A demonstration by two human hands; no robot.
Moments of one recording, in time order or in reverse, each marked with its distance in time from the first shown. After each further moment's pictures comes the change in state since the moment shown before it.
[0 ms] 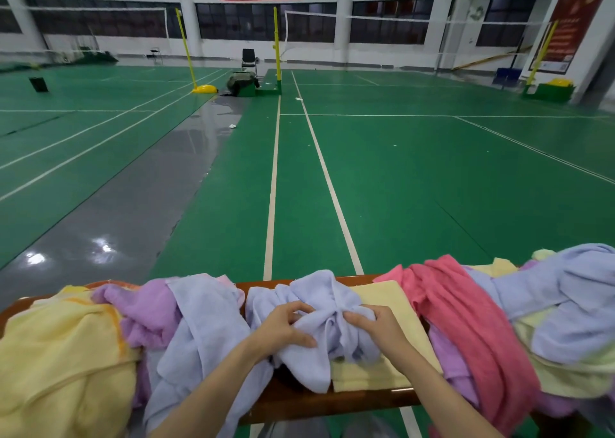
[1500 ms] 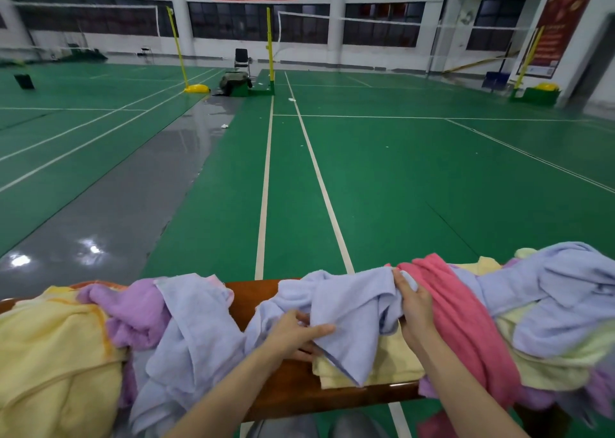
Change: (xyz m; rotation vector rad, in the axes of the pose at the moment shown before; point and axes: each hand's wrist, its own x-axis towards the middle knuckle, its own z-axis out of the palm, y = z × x) left_hand -0.010 0.049 0.042 -0.229 0.082 -0.402; right_hand 0.001 -0.020 -0.046 0.479 0.520 0.006
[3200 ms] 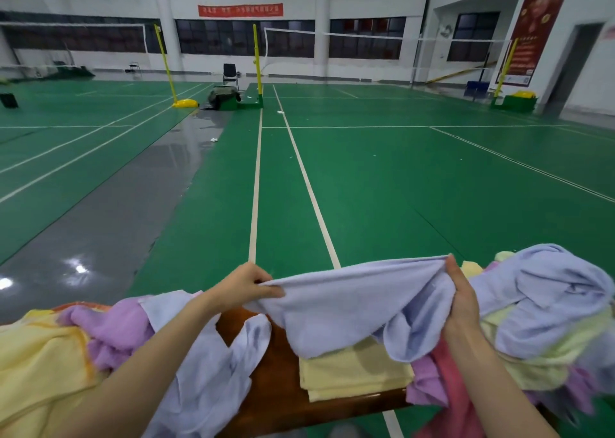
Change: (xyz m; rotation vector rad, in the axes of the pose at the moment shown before) left_hand 0.013 0.067 -0.088 0.661 0.011 0.542; right_hand 0.036 -0.035 -0.065 0.338 -0.073 0.187
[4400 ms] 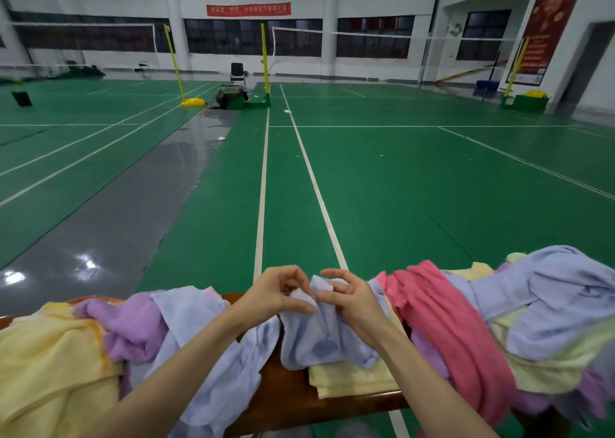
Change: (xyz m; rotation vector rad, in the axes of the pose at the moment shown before) left_hand -0.026 0.032 0.028 -0.454 0.083 0.191; right_hand -0.057 0.066 0.108 -0.298 -0.572 0.055
